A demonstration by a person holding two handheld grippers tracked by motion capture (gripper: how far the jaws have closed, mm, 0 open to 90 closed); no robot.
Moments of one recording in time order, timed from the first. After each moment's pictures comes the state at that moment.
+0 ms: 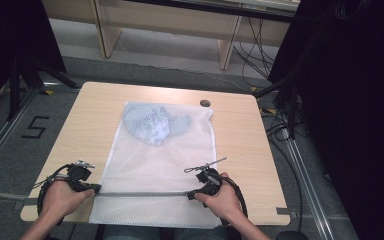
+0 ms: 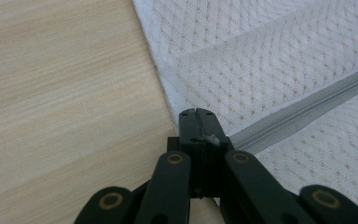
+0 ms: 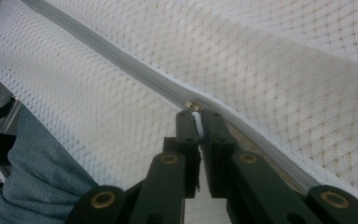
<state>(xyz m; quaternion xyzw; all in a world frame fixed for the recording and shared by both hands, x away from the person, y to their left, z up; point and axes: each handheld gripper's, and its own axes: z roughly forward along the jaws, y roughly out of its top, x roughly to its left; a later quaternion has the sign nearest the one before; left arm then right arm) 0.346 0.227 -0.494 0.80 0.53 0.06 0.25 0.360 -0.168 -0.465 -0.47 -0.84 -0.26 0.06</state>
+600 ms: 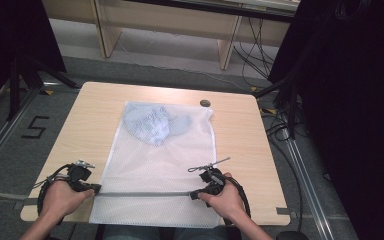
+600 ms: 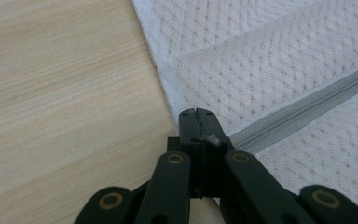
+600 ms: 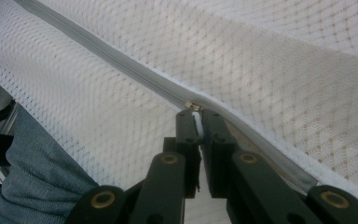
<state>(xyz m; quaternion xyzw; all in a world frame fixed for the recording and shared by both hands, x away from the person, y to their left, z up) 0.346 0.228 -0.494 0.81 0.53 0.06 0.25 0.361 -0.180 -0.464 -0.47 -0.85 -0.25 0.06</state>
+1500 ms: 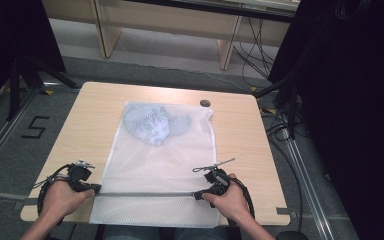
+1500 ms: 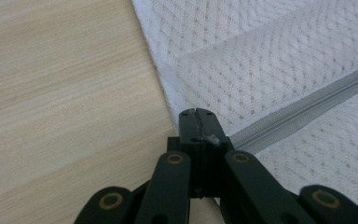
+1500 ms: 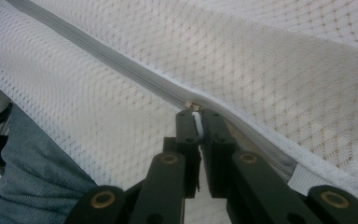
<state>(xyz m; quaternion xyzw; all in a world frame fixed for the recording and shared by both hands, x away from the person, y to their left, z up) 0.346 0.227 -0.496 0.80 0.53 0.07 0.26 0.361 -0.193 -0.466 -0.46 -0.85 -0.24 0.06</state>
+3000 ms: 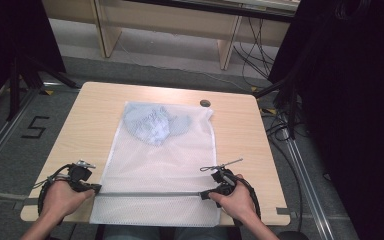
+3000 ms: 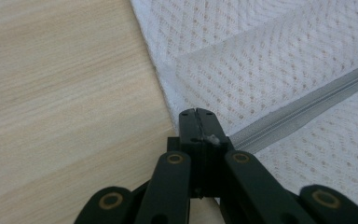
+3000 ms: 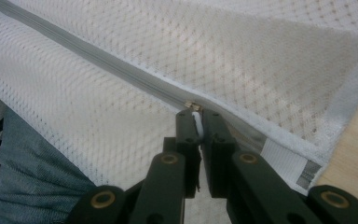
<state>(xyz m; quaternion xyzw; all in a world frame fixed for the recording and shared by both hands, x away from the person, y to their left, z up) 0.346 0.226 -0.494 0.81 0.53 0.06 0.25 0.361 -0.212 -0.466 -0.48 -0.84 -0.24 0.05</state>
